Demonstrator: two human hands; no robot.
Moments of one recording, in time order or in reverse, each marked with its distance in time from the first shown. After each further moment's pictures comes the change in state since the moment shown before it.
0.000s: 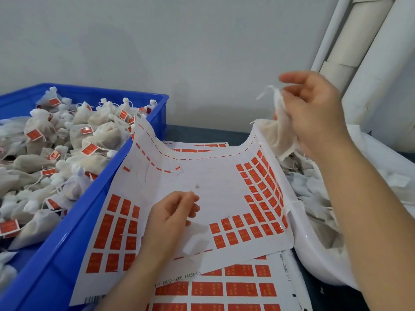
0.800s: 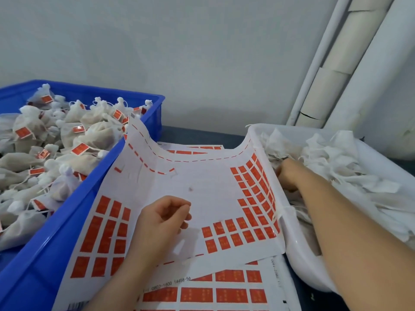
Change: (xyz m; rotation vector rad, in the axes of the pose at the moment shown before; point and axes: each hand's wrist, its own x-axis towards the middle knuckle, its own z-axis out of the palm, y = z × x) left_hand 0.002 -0.008 -0.002 0.055 -0.024 -0.025; right_hand -0.006 0.115 -0.023 -1.064 -0.549 0.682
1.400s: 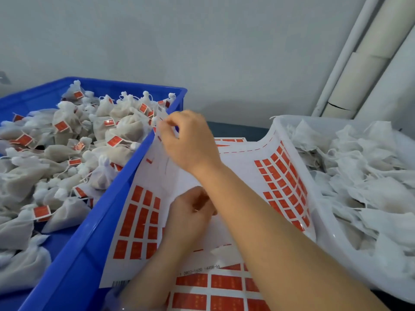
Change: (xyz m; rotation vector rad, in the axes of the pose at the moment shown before) left_hand 0.000 0.013 0.001 0.024 -0.041 -0.061; right_hand -0.099 -0.207 0.049 0.572 0.469 -0.961
